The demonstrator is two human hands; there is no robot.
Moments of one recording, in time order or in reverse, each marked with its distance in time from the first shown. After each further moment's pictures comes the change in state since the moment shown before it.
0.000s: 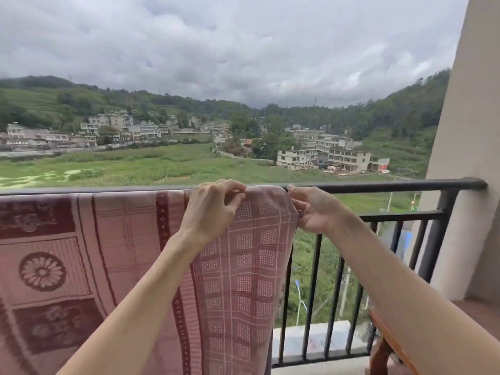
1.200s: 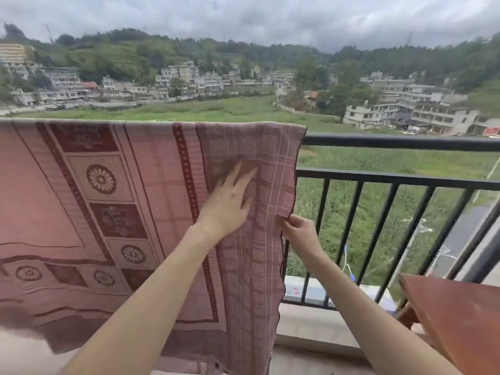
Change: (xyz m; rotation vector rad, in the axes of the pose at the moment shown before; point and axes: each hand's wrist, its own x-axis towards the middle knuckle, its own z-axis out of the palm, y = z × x) left_hand -0.088 0.006 0.065 0.334 -0.230 -0.212; right_hand -0.010 0.156 -0.065 -0.609 -0.052 -0.235
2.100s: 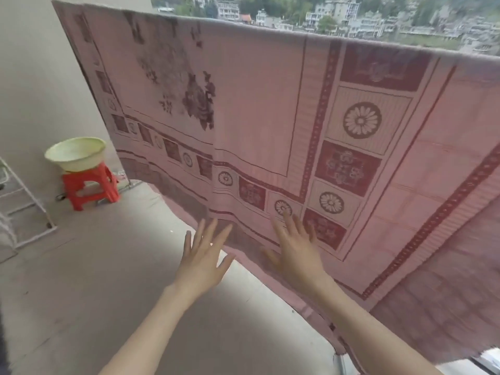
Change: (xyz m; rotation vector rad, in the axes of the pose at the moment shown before) left_hand -0.376 -0.296 -0.072 0.193 -0.116 -0.780; right_hand -0.125 0.003 0.394 -1.002 -0.633 -0.612
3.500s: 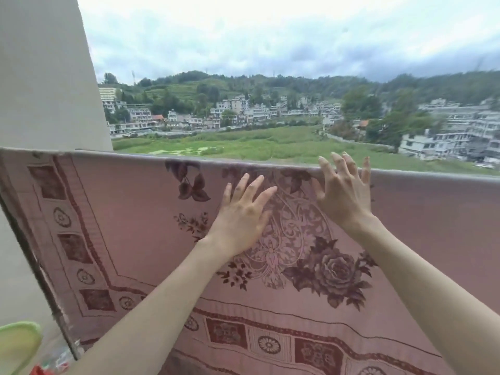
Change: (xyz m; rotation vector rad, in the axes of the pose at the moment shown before) left_hand 0.529 -0.298 -0.307 0.093 0.280 0.738; right_hand 0.560 -0.234 -0.148 -0.325 0.767 0.448
